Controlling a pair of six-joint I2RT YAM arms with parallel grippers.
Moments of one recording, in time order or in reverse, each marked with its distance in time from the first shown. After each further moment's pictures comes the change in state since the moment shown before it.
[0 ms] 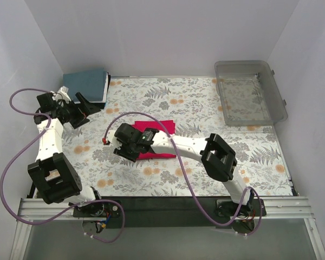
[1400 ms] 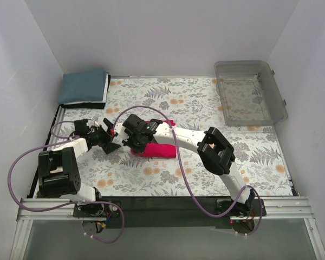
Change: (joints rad) left arm -0.200 0.033 -0.569 0.460 0.063 -0.434; right arm -0.097 0.093 0.021 -0.037 -0.082 -0.041
